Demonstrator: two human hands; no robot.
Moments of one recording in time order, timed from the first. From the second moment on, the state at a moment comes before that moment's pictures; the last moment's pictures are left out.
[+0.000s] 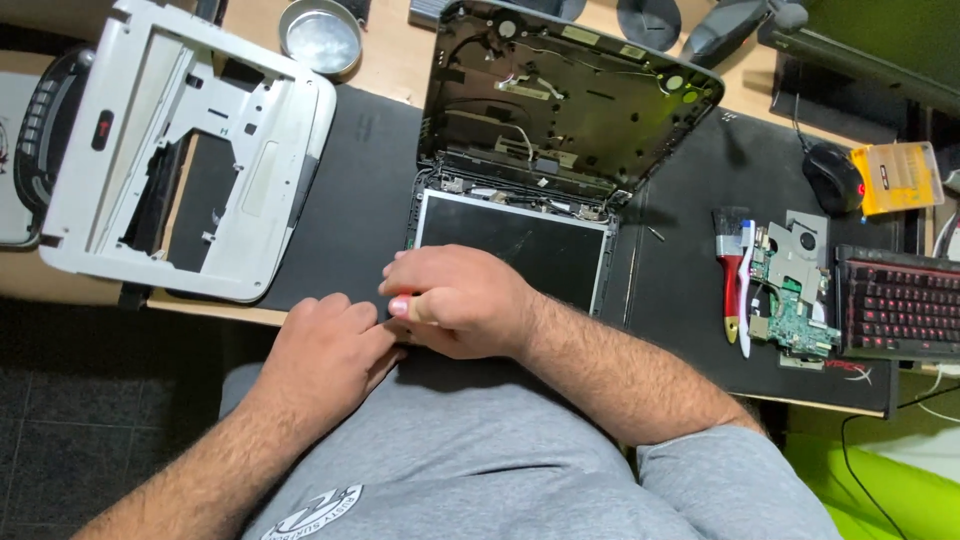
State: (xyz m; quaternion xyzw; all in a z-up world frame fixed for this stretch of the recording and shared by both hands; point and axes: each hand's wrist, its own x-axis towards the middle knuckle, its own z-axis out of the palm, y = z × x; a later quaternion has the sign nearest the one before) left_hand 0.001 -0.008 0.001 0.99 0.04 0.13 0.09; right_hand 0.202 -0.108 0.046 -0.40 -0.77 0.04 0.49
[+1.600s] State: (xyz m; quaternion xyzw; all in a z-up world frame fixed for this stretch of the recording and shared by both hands) left_hand 0.056 0.007 0.028 0.91 0.05 0.20 0.36; right_hand 0.475 -0.281 0.021 -0.82 -0.13 -0.25 0.50
